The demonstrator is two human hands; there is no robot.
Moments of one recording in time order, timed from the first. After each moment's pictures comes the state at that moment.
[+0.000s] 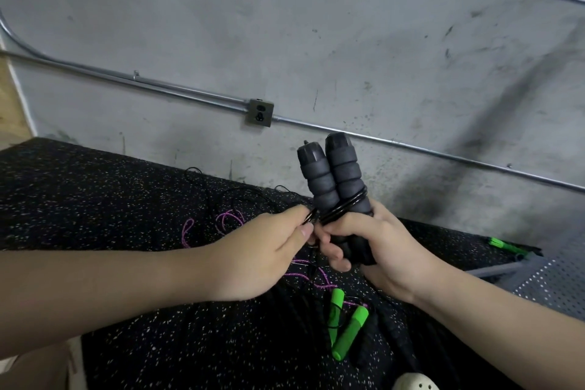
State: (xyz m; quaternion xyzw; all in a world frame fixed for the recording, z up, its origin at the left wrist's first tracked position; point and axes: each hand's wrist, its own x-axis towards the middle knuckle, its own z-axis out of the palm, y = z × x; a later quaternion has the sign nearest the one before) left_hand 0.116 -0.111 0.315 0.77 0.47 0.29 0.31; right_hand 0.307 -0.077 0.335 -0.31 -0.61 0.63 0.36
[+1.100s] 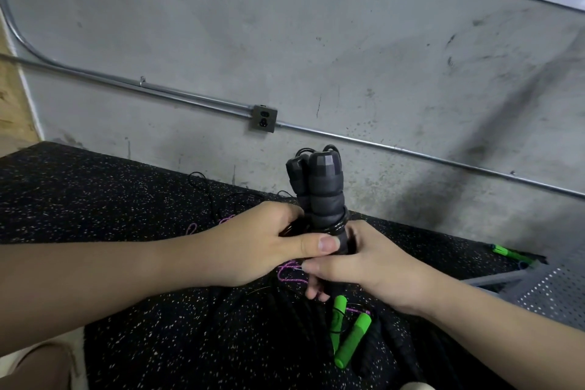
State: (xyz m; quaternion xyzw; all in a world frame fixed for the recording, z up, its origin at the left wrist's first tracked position) left_hand 0.104 -0.106 0.331 0.73 0.37 0.32 0.47; right_hand 0.304 -0.093 0.341 -0.32 -0.71 0.58 0.23
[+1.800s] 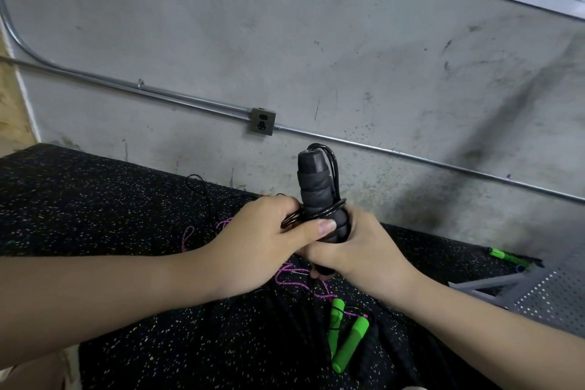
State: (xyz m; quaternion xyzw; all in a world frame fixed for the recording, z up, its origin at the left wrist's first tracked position) left_hand 0.112 -0.102 0.320 0.71 0.45 0.42 0.34; right_hand 0.294 -0.081 0.334 -0.43 -0.71 0.44 0.33
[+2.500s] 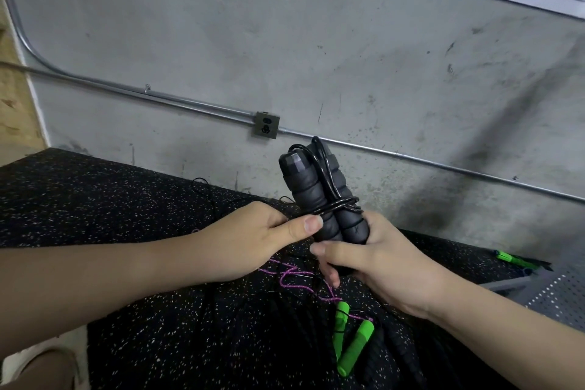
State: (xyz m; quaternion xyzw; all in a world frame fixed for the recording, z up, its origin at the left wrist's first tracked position) left_hand 0.094 -0.110 0.342 0.75 0.49 0.30 0.32; right_hand 0.304 -0.091 0.349 -0.29 -0.71 0.57 0.31
